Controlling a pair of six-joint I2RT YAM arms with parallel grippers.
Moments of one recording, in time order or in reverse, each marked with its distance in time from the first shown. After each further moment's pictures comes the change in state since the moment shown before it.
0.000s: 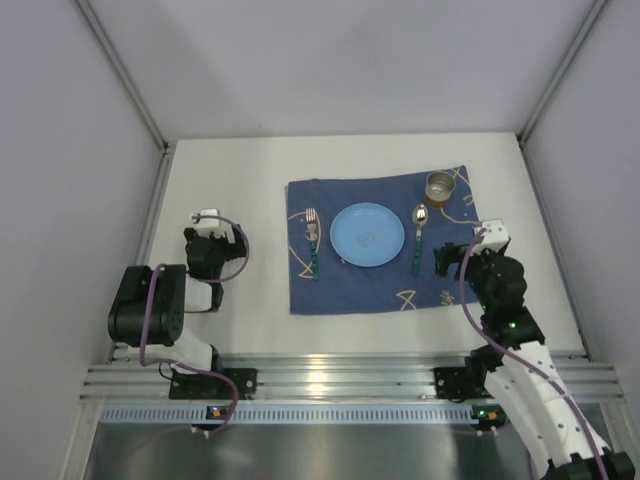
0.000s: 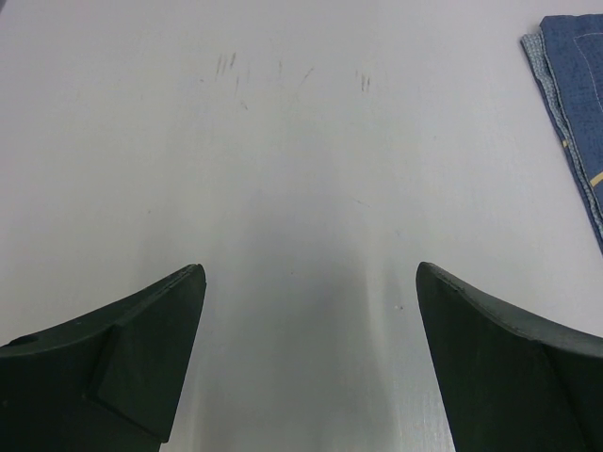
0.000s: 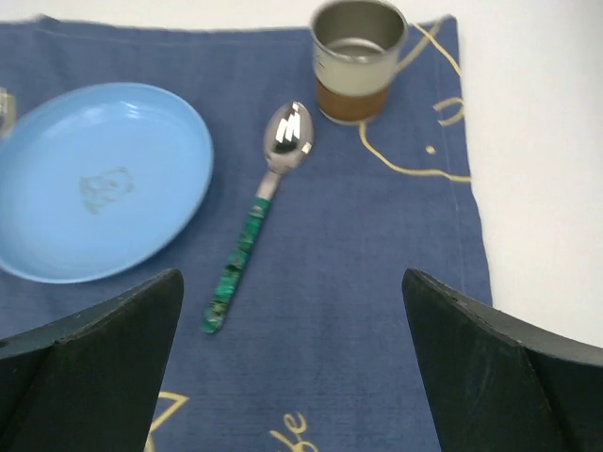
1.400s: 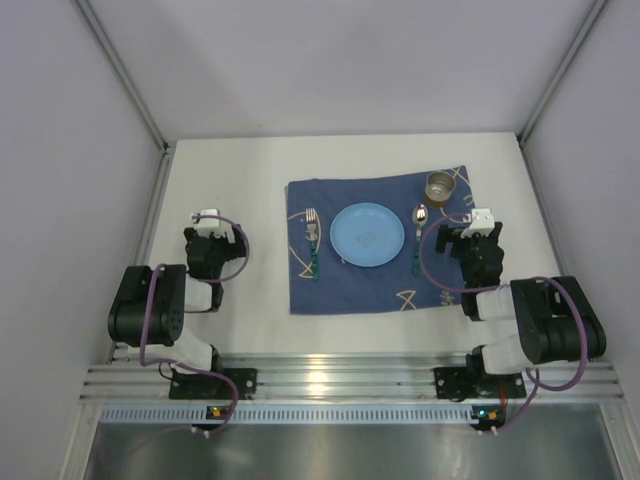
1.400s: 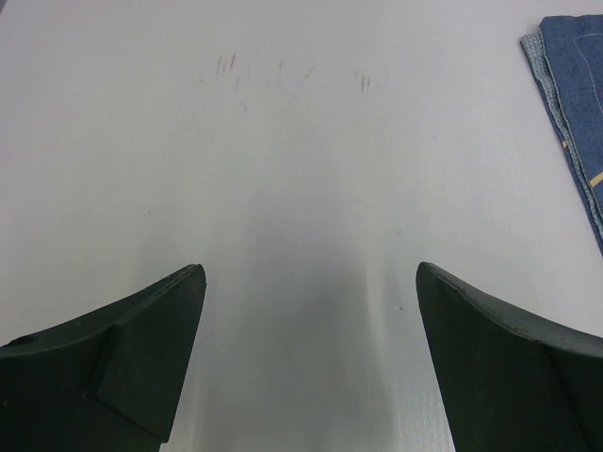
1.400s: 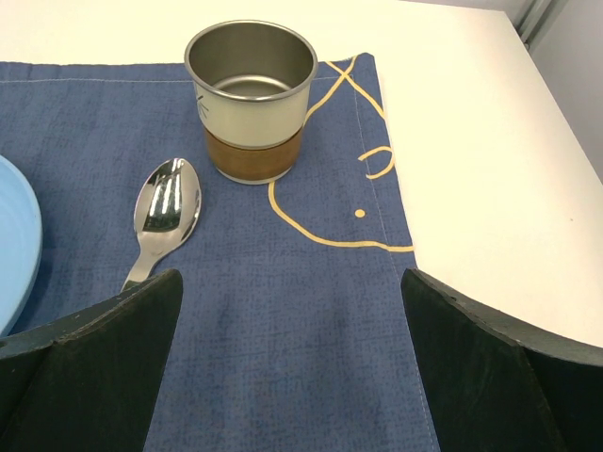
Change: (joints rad) left arm 0.000 0.000 0.001 0.000 0.000 0.000; right arm -0.118 0.974 -0.136 1.212 0.105 -0.137
